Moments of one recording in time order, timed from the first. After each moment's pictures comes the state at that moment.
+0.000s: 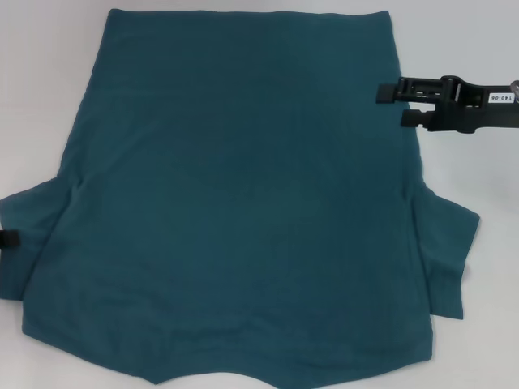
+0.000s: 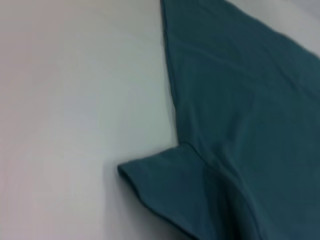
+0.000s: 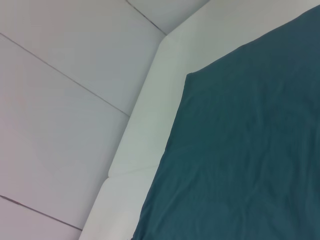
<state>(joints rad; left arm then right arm) -0.44 -2.03 0.41 0.84 2.39 1.26 -2.16 0.76 1.95 -0.58 -0.65 -2.12 -1.40 2.40</state>
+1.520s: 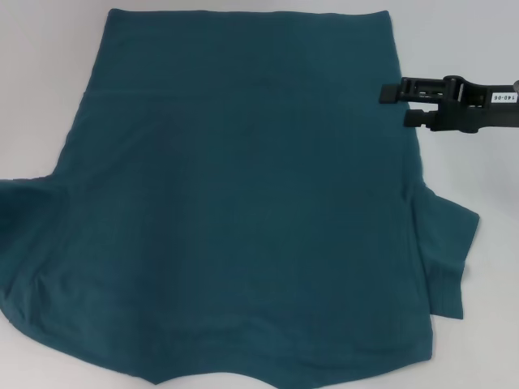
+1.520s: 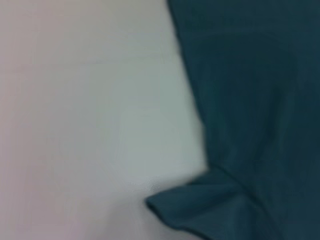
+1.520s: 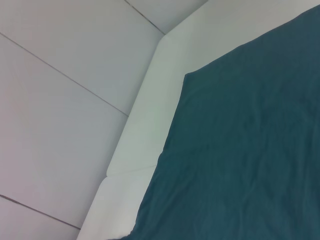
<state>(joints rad) -0.66 -1.97 0.60 1.06 2.85 1.38 -2.39 0.76 1.94 -0.58 -0.65 -2.12 -1.40 2.40</state>
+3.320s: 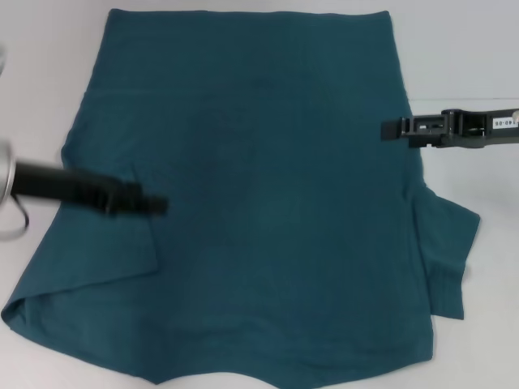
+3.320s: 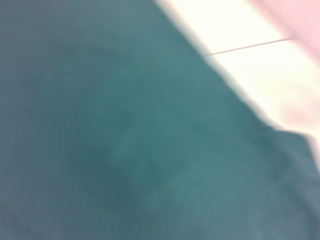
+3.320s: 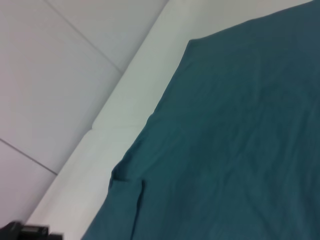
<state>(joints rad) -0.62 -2.07 0.72 1.10 2.37 1.59 -2.16 0.75 1.91 -0.68 -0.65 -2.13 -1.42 2.27</state>
